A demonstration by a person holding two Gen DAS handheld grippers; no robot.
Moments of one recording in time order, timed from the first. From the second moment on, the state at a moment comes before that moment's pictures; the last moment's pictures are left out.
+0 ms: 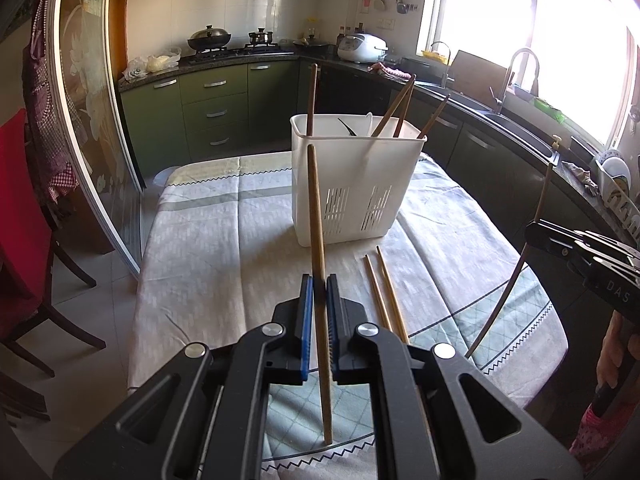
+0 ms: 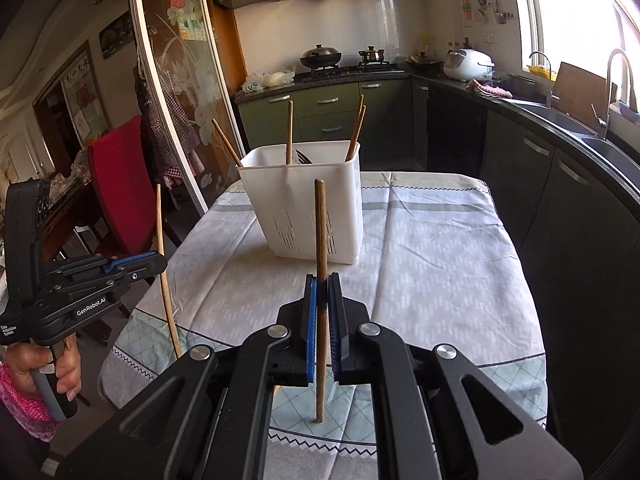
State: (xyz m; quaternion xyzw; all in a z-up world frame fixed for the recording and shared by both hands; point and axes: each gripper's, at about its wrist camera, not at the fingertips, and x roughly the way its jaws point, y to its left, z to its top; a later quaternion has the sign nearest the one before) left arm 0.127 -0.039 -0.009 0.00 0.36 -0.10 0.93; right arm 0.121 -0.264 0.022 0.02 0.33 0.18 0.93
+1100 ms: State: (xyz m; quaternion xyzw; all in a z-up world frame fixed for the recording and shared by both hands) left arm 0.153 -0.076 0.161 0.03 0.23 -0.11 0.97; right arm 0.135 -0.283 0.021 0.04 0.33 0.20 0.92
